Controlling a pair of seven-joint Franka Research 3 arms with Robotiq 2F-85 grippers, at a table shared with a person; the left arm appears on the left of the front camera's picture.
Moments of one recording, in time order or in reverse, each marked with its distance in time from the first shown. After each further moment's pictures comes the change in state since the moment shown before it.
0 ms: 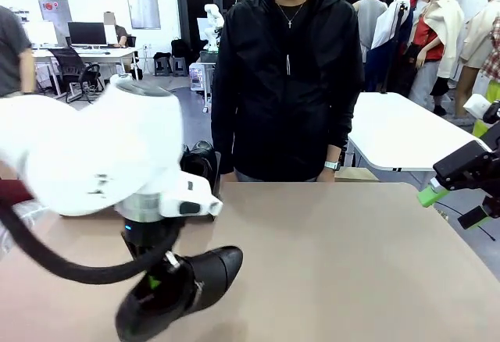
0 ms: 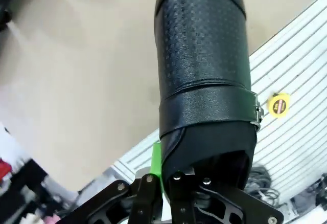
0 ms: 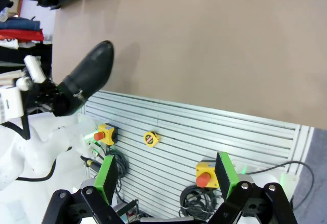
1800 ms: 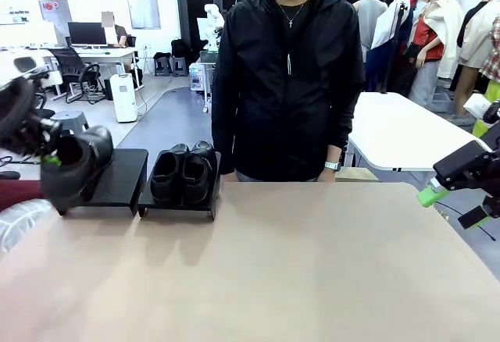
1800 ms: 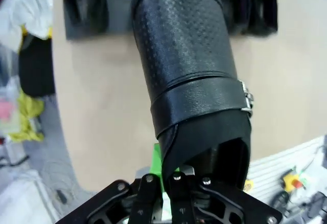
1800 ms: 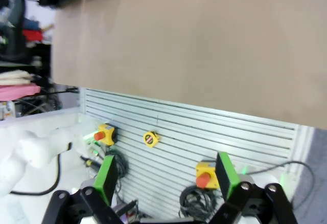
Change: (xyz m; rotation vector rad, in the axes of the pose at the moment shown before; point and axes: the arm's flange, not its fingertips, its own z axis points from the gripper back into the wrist) left arm -0.033 0.326 0.088 -0.174 -0.235 0.694; right arm 0.000 0.000 0.000 -0.001 -0.001 0.000
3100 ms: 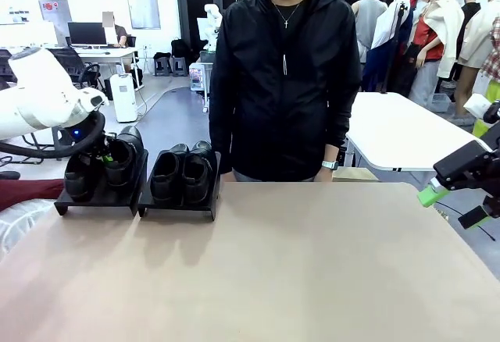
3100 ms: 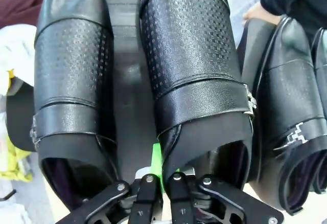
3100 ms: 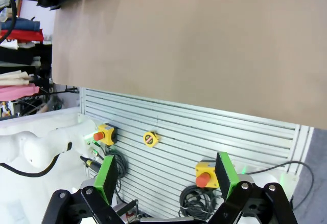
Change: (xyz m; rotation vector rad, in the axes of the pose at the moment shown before) left arm 0.165 0.052 -0.186 -0.004 -0.112 0.105; right arm 0.000 0.000 0.000 0.000 0.000 0.000
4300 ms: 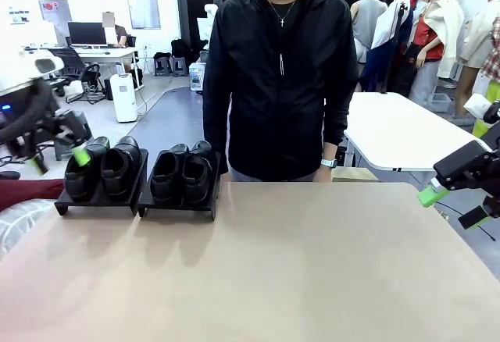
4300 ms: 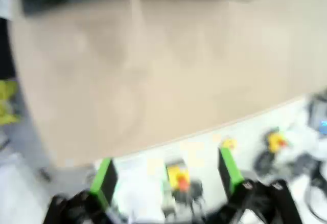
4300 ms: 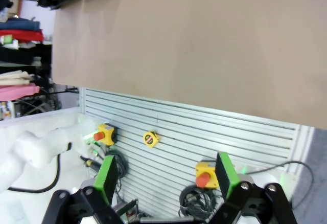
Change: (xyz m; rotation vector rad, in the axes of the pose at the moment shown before) left arm -0.173 -0.040 0.195 -0.121 0.363 -0.115; right arm 0.000 0.000 0.000 0.000 0.001 0.000
